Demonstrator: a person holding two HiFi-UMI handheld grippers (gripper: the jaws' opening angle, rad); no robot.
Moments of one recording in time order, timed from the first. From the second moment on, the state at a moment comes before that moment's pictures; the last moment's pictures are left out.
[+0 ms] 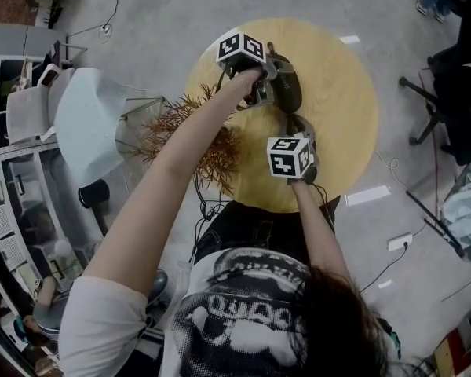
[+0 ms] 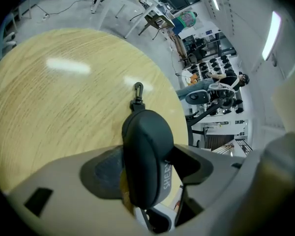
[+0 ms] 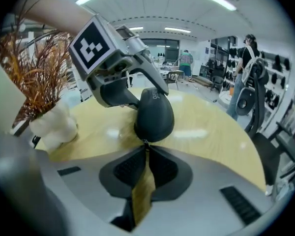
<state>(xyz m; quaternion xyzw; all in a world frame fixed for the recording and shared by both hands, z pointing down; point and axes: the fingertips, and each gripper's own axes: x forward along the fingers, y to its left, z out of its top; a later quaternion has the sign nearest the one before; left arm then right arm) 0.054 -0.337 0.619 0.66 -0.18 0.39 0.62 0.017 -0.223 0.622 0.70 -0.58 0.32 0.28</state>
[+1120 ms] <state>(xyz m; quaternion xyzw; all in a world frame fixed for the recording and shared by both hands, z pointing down) 0.058 -0.337 0.617 0.72 -0.17 0.37 0.56 0.055 -0.224 0.620 0.51 -0.71 0.15 0.45</state>
